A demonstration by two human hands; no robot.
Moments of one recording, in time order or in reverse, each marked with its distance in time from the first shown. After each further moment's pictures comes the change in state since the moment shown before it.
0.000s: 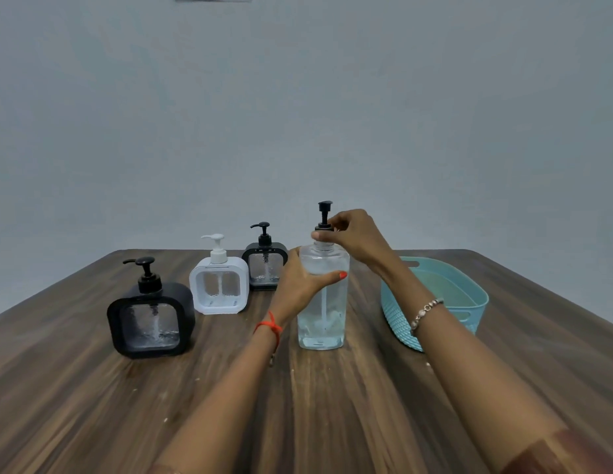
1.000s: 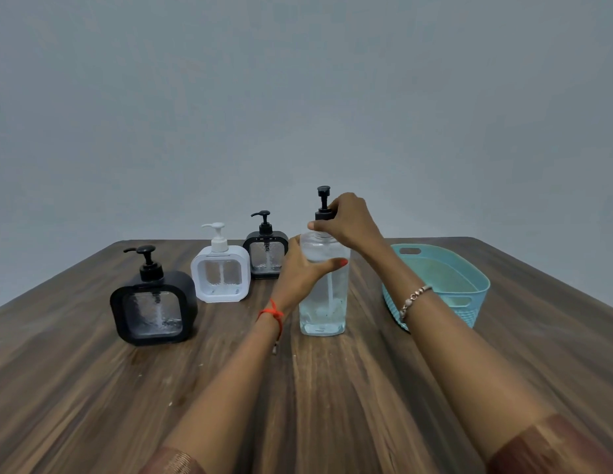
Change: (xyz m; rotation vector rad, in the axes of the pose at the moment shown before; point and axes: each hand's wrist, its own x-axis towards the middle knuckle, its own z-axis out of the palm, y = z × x) left_hand 0.010 -0.024 0.005 -0.004 0.023 -0.095; right_hand -0.005 -0.022 0.013 -0.181 0.047 0.047
